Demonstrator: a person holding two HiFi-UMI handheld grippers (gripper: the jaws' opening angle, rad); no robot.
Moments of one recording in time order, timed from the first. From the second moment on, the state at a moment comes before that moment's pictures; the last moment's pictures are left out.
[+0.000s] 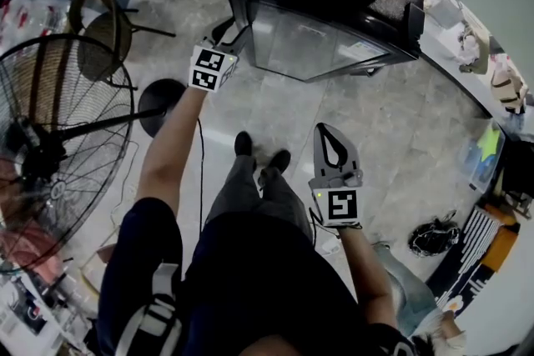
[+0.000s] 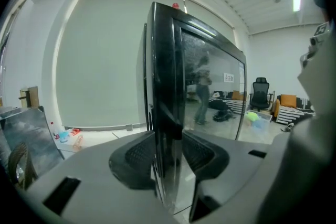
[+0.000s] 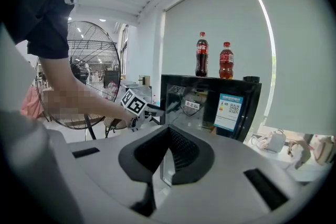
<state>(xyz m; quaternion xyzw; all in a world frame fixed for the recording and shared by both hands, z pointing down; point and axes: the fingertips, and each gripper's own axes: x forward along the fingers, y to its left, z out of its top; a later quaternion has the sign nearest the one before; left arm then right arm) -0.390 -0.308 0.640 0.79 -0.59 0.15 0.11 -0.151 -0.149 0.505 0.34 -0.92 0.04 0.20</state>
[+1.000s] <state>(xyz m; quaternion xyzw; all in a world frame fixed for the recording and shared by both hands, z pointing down) -0.347 -0.174 0.632 0.78 -0.61 0.14 0.09 -0.115 -0.092 0.503 0.32 -0.92 0.04 0.21</state>
